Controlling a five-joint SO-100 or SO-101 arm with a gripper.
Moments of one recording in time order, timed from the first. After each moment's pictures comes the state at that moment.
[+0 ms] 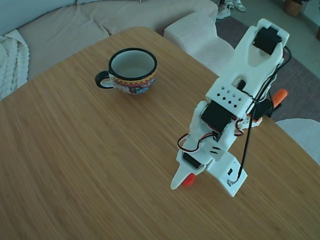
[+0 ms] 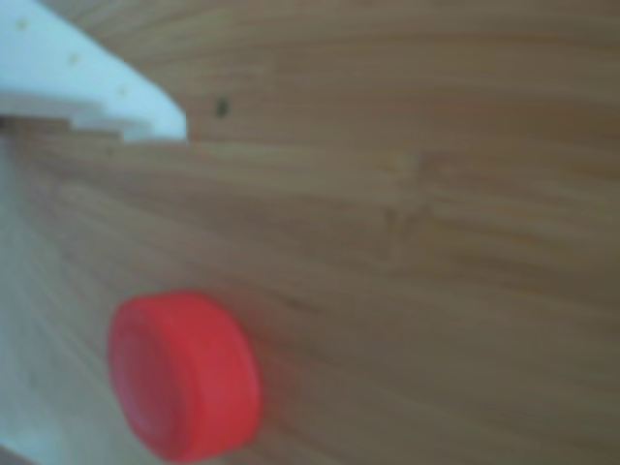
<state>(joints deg) -12.4 88.2 120.7 55.3 -2.4</state>
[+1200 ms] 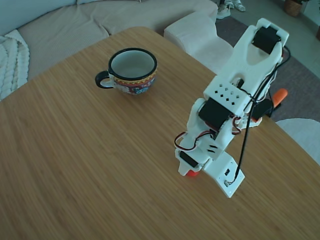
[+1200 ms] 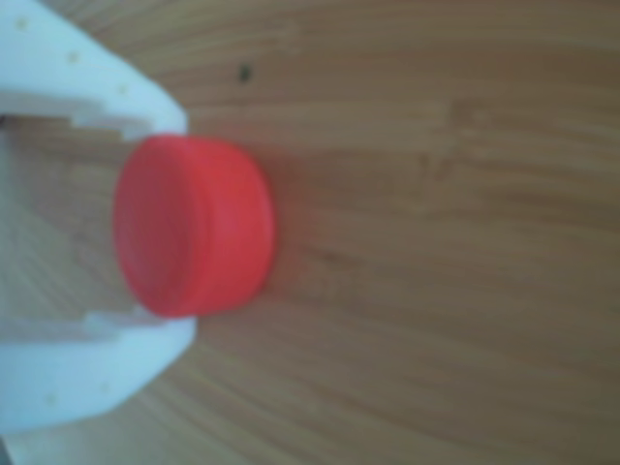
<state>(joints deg) -11.1 88.2 119.7 54.7 -2.5</state>
